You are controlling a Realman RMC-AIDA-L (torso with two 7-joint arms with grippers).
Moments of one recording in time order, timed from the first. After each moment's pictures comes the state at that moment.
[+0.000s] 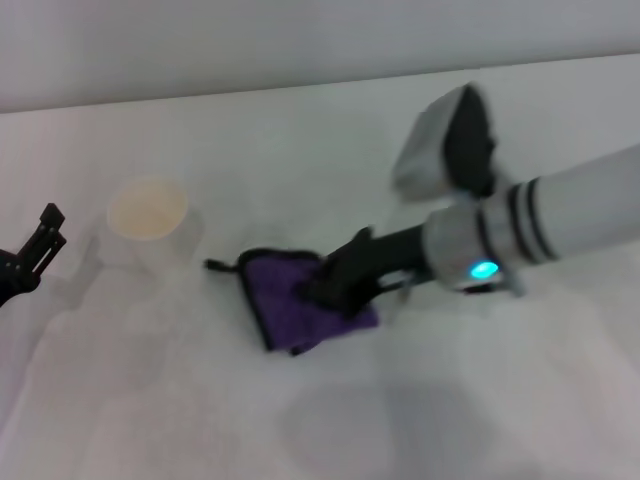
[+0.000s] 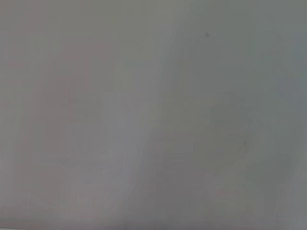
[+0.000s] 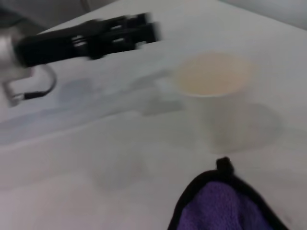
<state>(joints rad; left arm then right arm) -0.26 -2.08 1.86 0.19 -0.09 1.19 -0.51 0.49 2.02 -1.76 -0.92 1.37 0.94 -1.19</state>
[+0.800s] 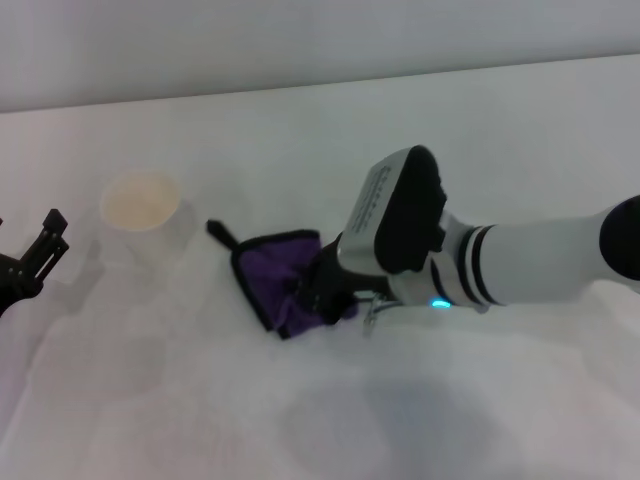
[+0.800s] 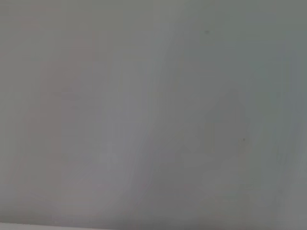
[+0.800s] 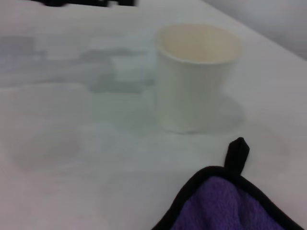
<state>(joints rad) -0.25 -2.08 1.86 0.19 -0.08 1.19 -0.52 0.47 2.01 -2.09 -0.91 1.42 0.46 -1.23</state>
